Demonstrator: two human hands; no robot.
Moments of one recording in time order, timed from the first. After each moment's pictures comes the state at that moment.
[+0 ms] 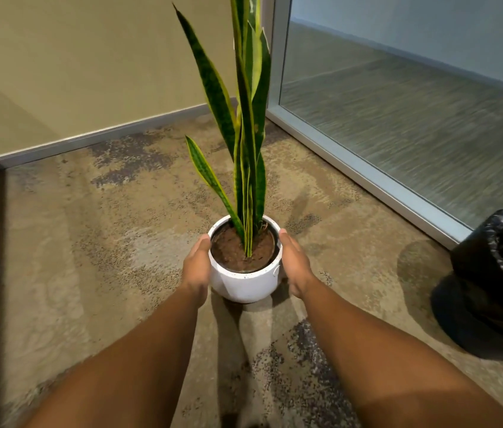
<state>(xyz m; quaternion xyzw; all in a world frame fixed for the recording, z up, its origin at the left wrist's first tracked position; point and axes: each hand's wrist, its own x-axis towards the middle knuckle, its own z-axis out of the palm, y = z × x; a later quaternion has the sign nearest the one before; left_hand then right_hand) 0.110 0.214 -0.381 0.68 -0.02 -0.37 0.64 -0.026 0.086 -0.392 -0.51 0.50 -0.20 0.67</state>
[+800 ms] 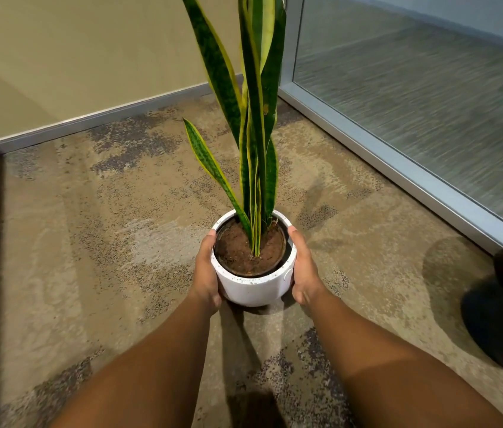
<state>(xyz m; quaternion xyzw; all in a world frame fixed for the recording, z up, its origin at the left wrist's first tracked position) 0.096 0.201 -0.385 0.54 0.01 -0.50 0.68 -0.014 0.068 -0.447 -0.41 0.41 -0.19 0.79</state>
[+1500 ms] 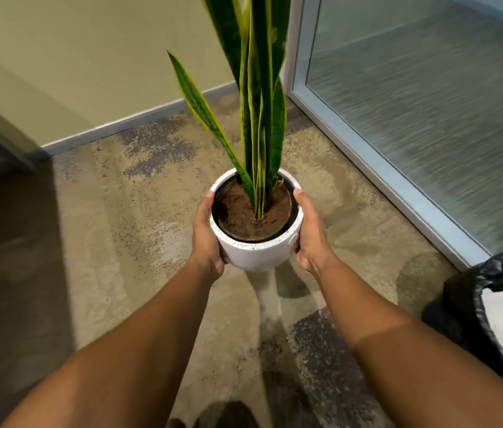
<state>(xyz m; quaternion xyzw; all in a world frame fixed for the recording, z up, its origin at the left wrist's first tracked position) 0.112 0.176 -0.197 0.57 0.02 -0.45 0.69 0.008 0.034 -0.251 -0.43 0.41 -0.18 0.79</state>
